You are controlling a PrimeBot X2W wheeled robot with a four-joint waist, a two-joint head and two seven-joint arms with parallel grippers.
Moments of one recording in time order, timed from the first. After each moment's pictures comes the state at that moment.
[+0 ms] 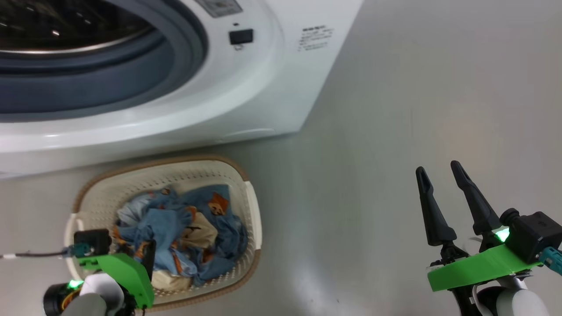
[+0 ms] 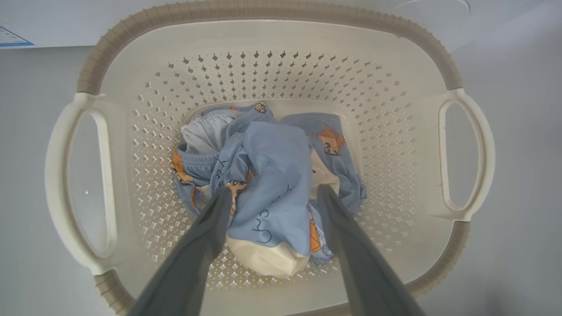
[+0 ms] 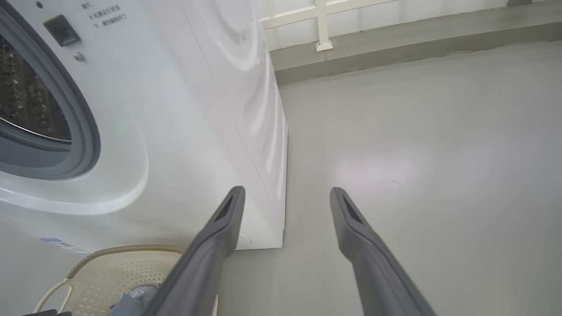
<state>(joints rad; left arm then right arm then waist) -0.48 0.17 -0.31 0.97 -0.53 -0.13 -0.09 -0.07 -0.05 0.01 -0.15 0.28 0.12 -0.09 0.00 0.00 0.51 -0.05</state>
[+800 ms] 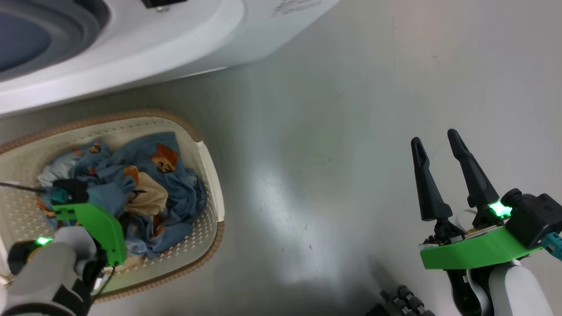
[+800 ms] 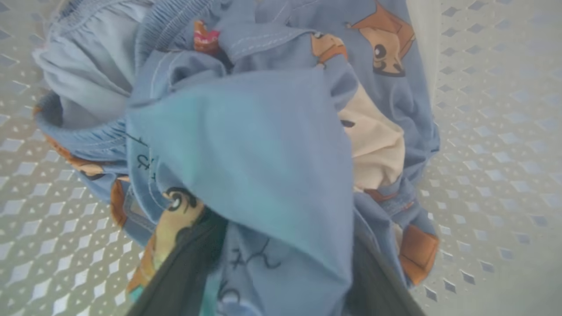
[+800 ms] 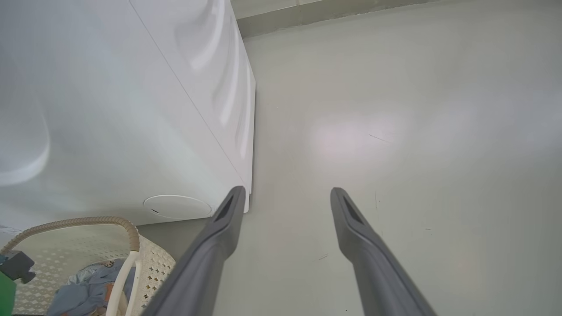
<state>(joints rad) -0.76 0.24 -0.52 1.19 -0.65 -0.13 0.08 -0.16 -0.05 0.05 -0.15 0.29 0.12 -0.17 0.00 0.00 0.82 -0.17</state>
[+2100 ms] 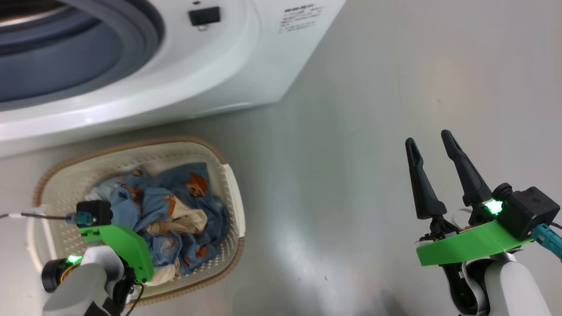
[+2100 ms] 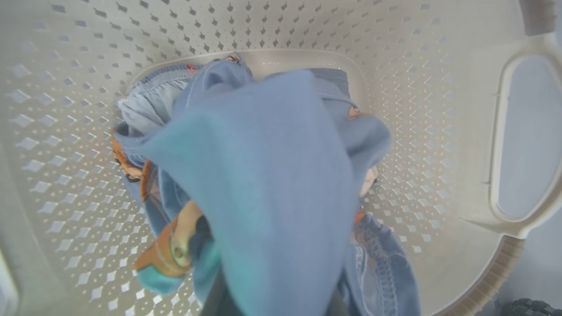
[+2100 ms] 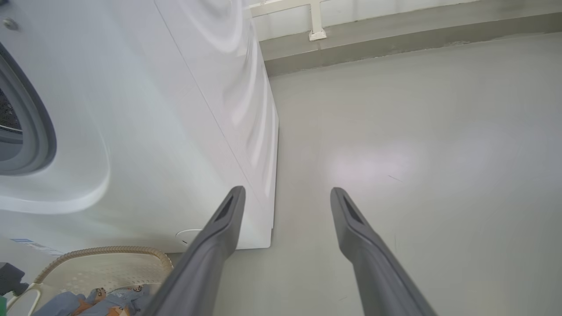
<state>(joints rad) -0.74 0.16 -0.55 1.27 -0.70 -0.13 -0.07 -0.19 -0.05 0.05 -0.10 0.28 0.12 -0.14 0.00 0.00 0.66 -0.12</state>
